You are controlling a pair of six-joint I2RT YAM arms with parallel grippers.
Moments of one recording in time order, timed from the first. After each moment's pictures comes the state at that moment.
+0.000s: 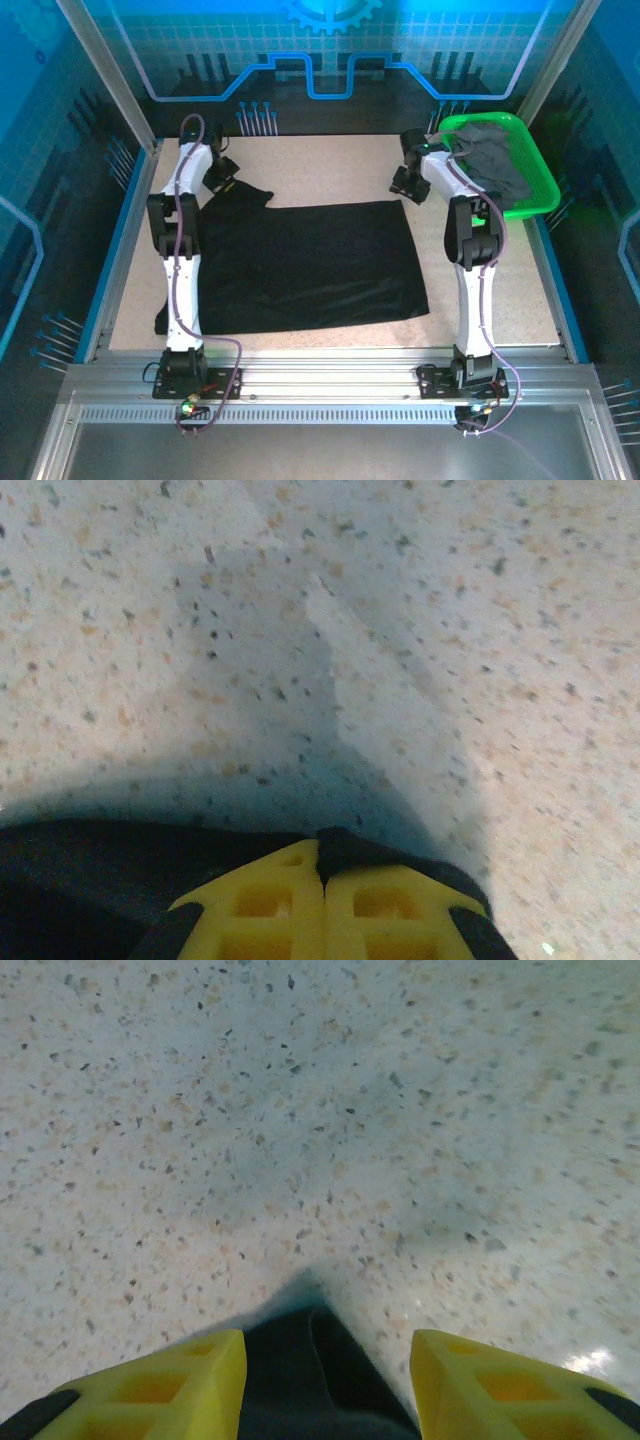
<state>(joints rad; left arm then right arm) 0.08 2.52 2.33 -1.08 0.04 -0.80 0.15 2.33 1.99 -0.93 0.04 0.67</state>
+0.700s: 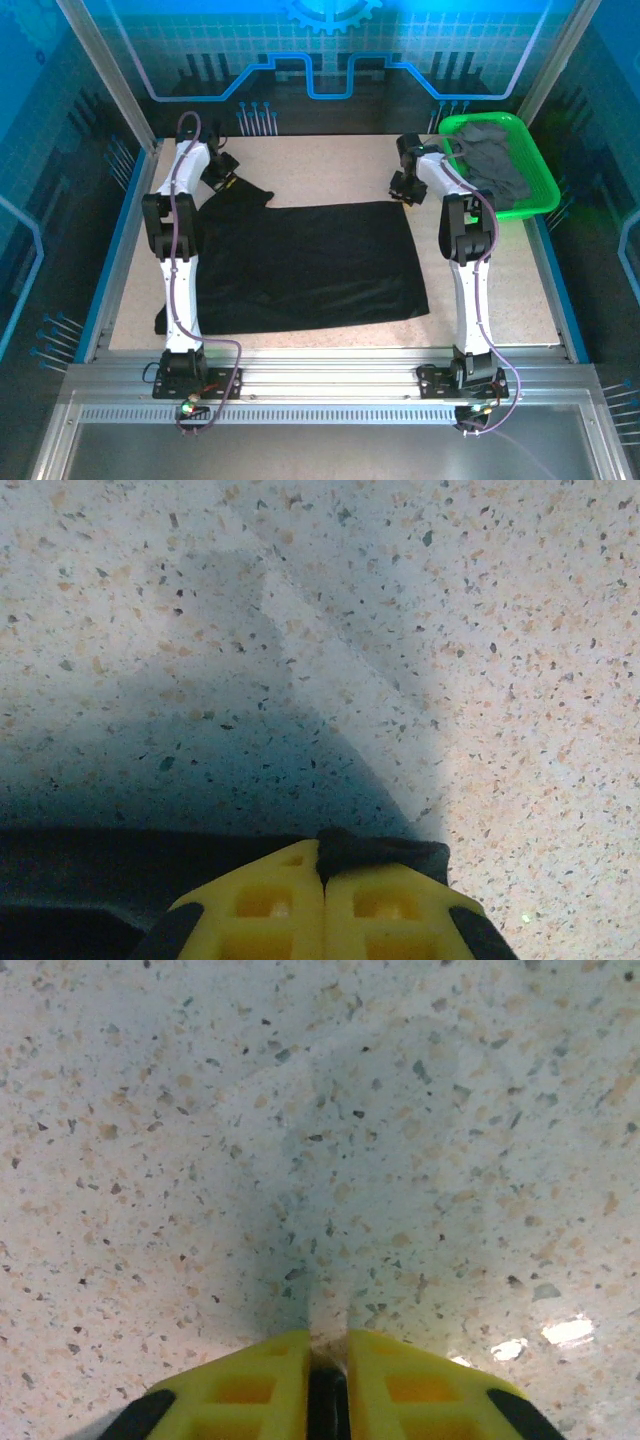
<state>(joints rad) 0.08 2.47 2.28 -1.06 0.09 -0.82 0.16 2.41 2.05 -0.97 0.03 0.66</state>
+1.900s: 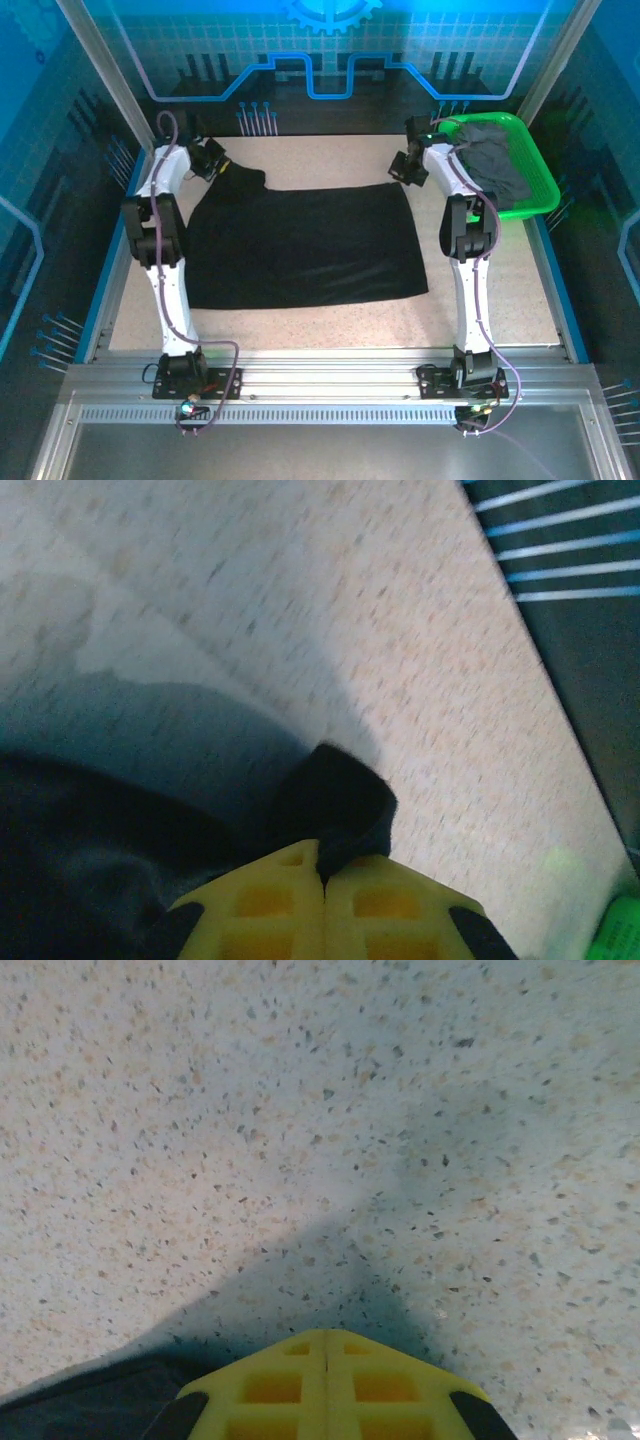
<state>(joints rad) 0.16 2.28 2.01 -0.71 0.34 -0.83 0.12 2.48 2.25 -0.94 -0.09 0.58</state>
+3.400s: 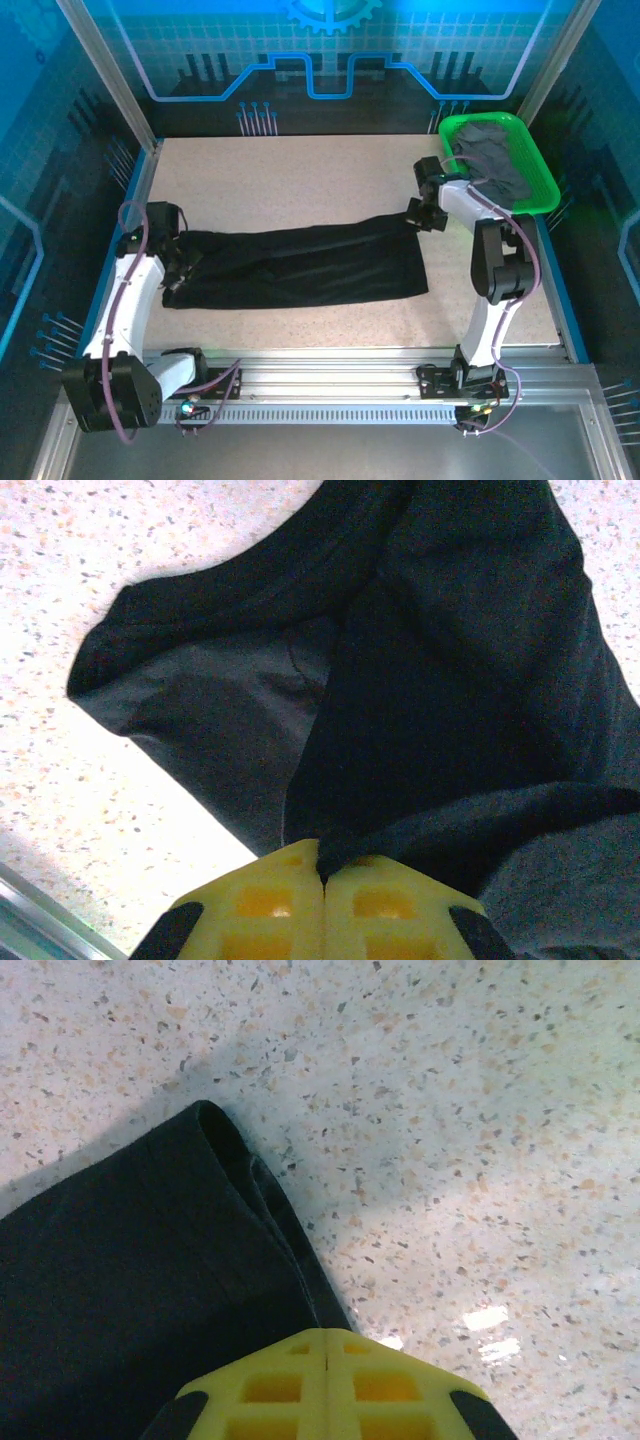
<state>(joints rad) 0.15 1.11 0.93 -1.07 -0.06 -0.83 0.15 1.88 1.37 -0.80 0.08 0.51</state>
